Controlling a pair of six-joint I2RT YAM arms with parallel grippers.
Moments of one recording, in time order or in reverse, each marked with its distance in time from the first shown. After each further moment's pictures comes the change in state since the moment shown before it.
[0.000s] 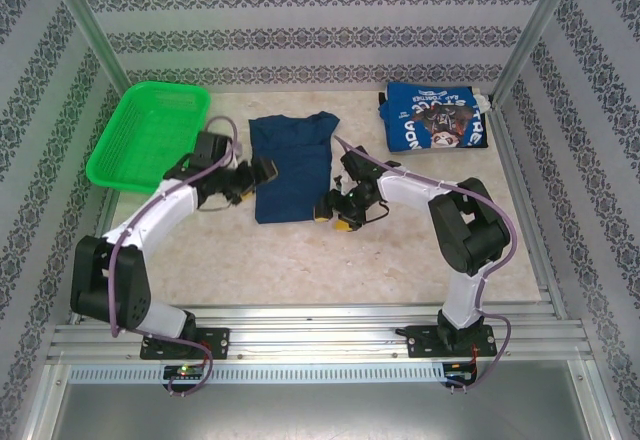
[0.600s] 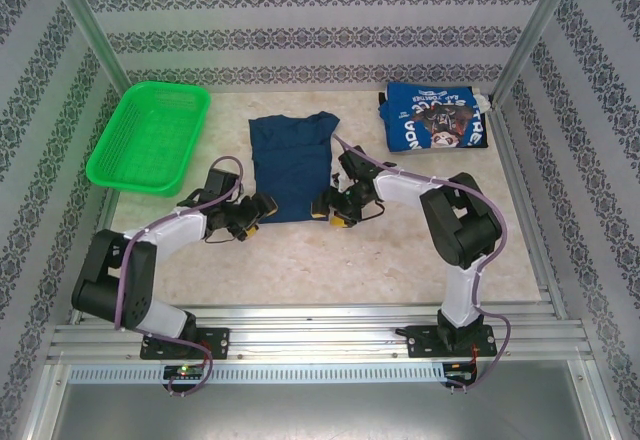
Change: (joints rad) left arm -0.035 0.047 -0.268 0.265 -0.032 -0.179; right arm 0.000 0.074 0.027 0.100 0.000 0.029
